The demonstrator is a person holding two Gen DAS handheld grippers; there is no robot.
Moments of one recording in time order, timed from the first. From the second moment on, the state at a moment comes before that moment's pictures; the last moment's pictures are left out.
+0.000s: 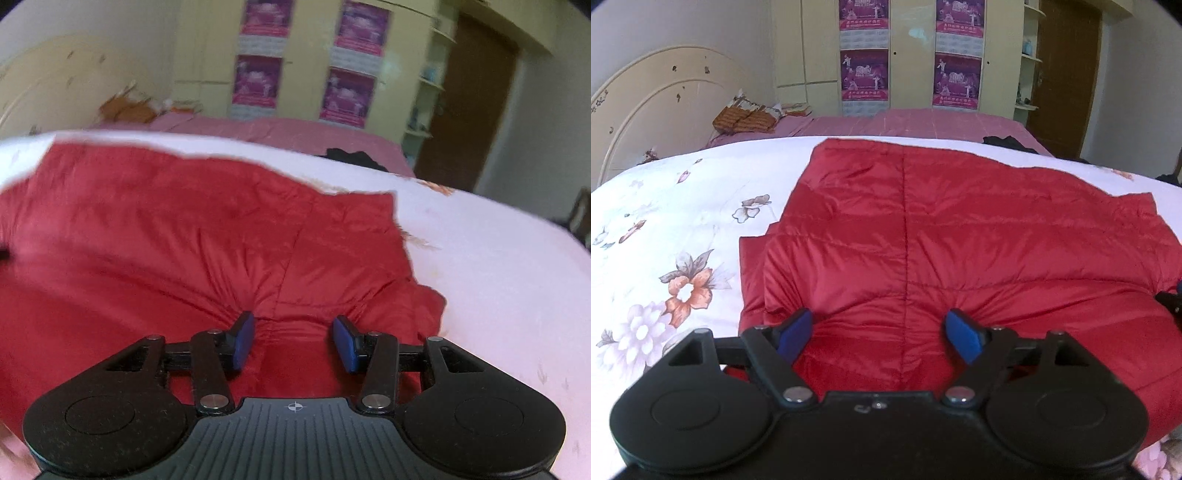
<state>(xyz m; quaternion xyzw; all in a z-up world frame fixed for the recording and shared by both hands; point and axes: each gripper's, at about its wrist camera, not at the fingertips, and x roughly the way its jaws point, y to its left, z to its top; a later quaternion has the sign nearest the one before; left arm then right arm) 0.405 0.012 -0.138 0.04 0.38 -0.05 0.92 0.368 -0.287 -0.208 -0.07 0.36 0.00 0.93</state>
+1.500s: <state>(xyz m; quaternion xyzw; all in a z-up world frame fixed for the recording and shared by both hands) 0.318 0.074 -0.096 -0.09 0.46 -0.04 0.88 0.255 -0.299 -0.157 0.03 0.41 -0.01 0.91</state>
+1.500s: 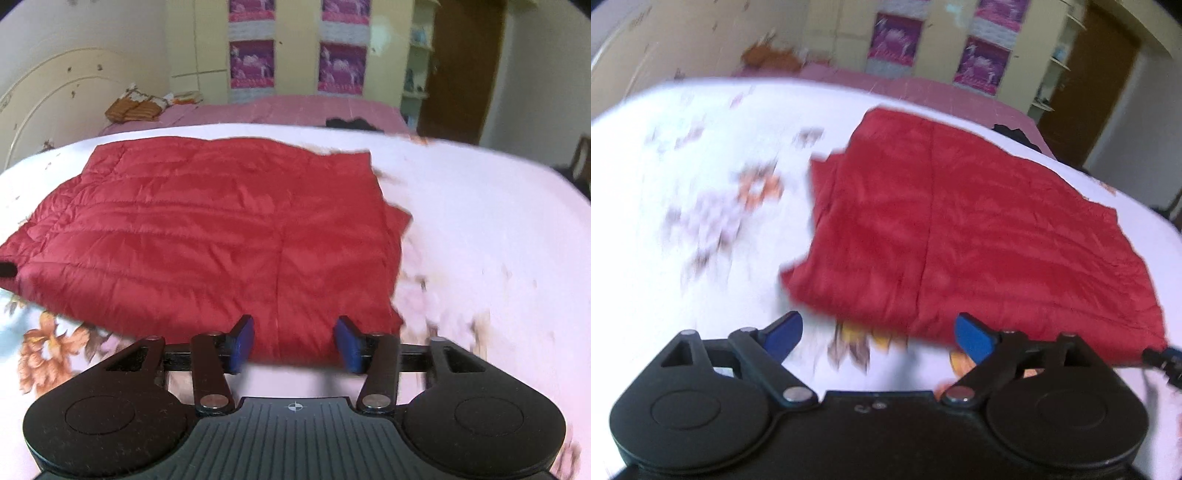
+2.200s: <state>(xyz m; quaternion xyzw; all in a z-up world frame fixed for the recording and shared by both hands) 0.358 0.107 -0.143 -0.31 0.43 -0.04 0.85 0.280 -0.333 -0.192 0.28 0.40 0.00 0.87</state>
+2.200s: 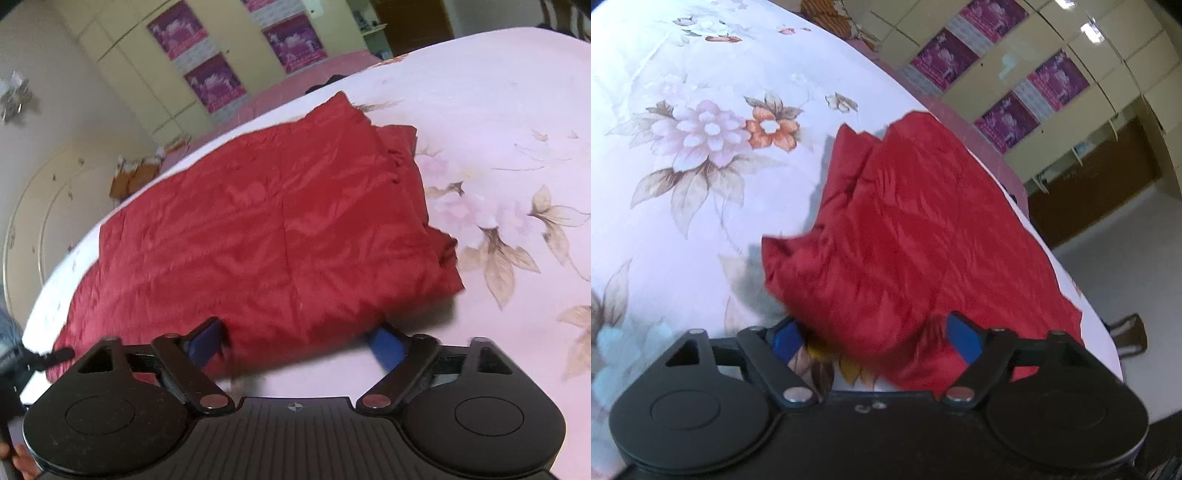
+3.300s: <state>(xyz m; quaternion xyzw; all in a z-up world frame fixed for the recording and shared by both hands) 0.215 0.165 -0.105 -0.29 0.47 -0.08 0.83 0.142 -0.327 -0.140 0.25 0.42 0.05 0.87</state>
